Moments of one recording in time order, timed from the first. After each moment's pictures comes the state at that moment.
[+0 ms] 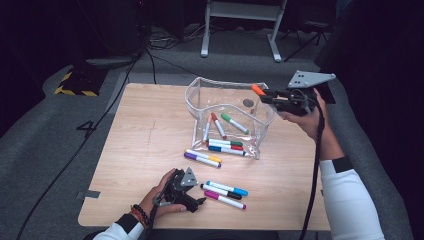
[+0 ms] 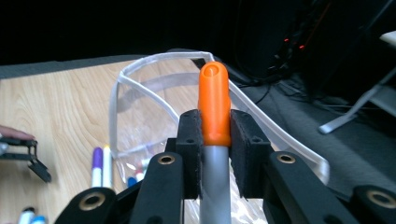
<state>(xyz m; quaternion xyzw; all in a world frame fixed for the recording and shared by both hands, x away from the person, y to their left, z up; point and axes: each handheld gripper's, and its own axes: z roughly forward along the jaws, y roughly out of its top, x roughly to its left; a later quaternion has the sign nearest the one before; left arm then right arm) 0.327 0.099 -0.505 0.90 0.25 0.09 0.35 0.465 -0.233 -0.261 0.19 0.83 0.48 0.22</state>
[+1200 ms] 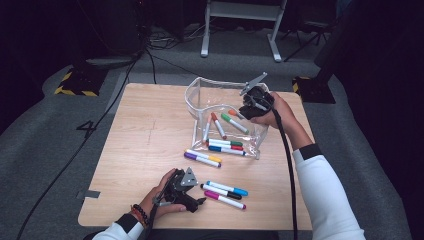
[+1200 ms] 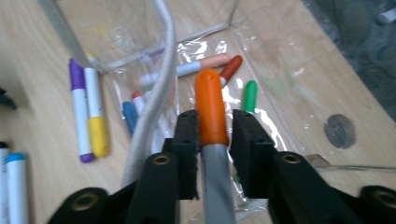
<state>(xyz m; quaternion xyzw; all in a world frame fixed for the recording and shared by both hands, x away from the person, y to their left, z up) 0.327 0.099 -0.504 0.90 0.25 0.09 0.35 0.523 -0.159 -0.326 0.22 0.93 0.25 0.13</state>
